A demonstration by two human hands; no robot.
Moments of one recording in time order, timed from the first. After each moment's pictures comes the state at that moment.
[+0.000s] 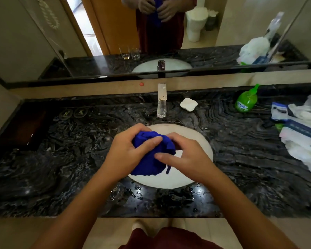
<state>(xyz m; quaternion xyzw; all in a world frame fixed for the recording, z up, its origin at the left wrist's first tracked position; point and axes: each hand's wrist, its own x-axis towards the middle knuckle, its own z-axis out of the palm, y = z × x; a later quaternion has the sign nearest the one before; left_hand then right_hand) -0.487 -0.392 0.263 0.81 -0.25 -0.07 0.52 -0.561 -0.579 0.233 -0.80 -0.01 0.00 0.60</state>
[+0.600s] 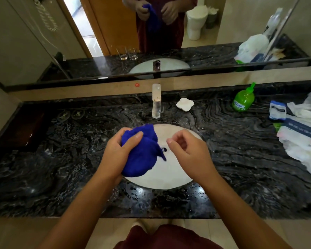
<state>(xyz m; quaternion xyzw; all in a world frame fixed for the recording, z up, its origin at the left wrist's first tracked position) -0.497 -0.411 0.248 0.71 -0.01 -0.16 0.68 -0.566 -0.605 0.213 -0.83 0.11 -0.11 0.54</state>
